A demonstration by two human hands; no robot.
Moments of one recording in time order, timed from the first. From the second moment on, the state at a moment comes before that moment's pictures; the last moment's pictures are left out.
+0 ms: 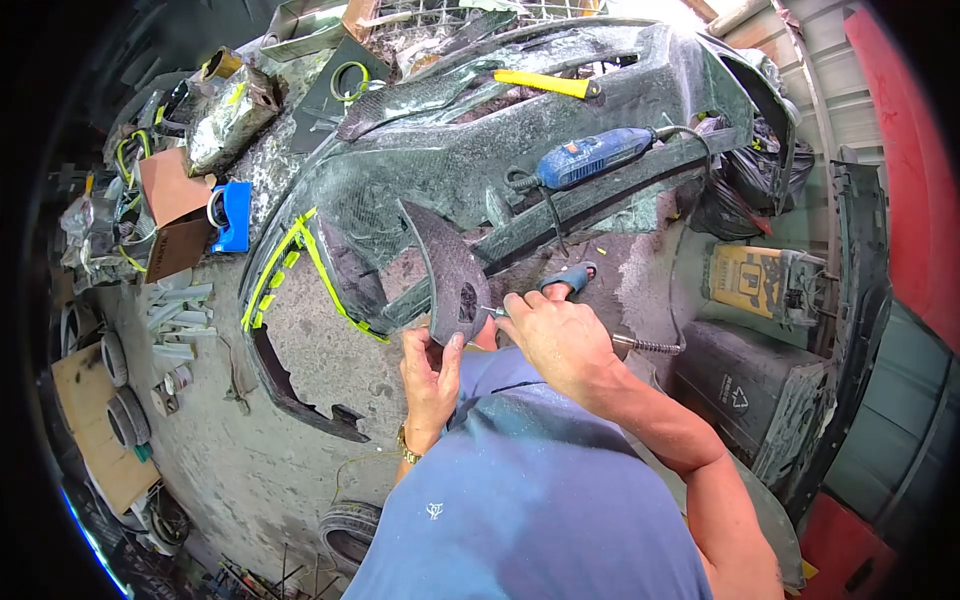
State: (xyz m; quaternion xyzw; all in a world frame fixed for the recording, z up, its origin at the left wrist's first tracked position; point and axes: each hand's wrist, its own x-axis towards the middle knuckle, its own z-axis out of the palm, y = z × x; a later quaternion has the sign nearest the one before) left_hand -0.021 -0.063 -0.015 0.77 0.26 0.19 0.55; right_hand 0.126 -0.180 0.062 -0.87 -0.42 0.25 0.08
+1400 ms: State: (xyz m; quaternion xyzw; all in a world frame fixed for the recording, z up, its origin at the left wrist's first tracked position) left_hand -0.014 -0.064 -0.009 0.74 0.27 0.20 0.58; right_hand 0.121 -0.183 0.056 -0.86 -0.44 0.24 0.10
